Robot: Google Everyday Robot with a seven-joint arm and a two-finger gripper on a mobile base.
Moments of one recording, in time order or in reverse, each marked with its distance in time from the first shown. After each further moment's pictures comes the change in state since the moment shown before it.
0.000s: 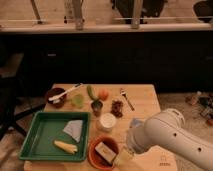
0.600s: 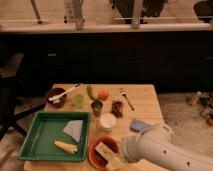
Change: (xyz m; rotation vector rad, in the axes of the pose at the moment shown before) arm -0.004 0.023 0.058 0.031 -0.071 0.112
